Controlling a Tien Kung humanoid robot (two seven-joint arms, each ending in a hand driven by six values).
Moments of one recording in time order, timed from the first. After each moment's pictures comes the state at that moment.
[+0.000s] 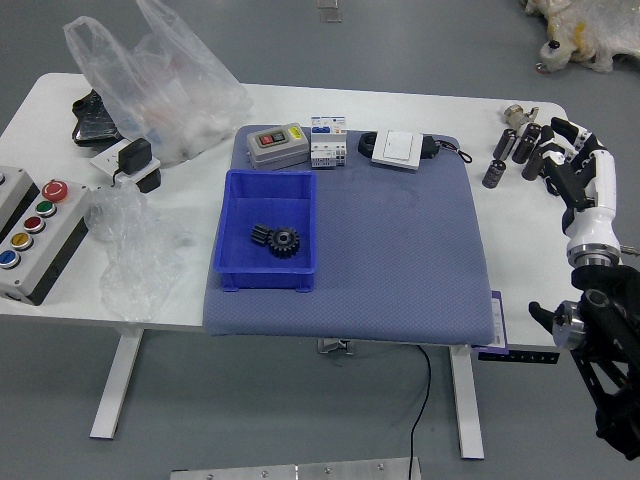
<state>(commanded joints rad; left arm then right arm) -0.10 0.12 -1.40 -0.18 1.72 0.13 0.10 0.18 -0.27 1.30 1.35 -0.99 -0.49 0.27</state>
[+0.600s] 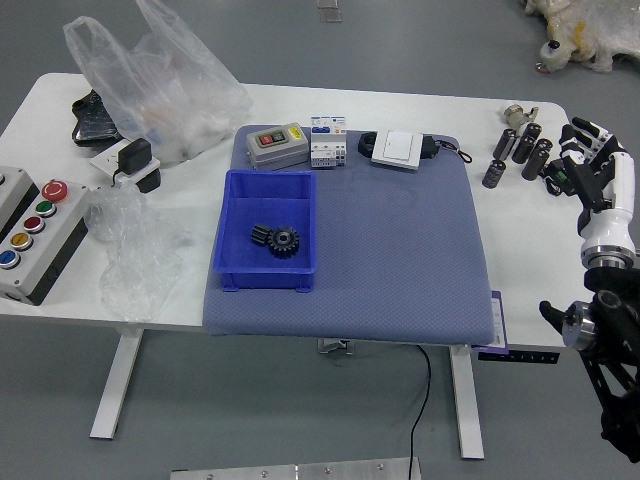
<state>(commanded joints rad) -0.11 0.13 -1.40 -0.18 1.72 0.12 0.10 0.16 -0.26 1.35 1.35 -1.00 -0.48 0.28</state>
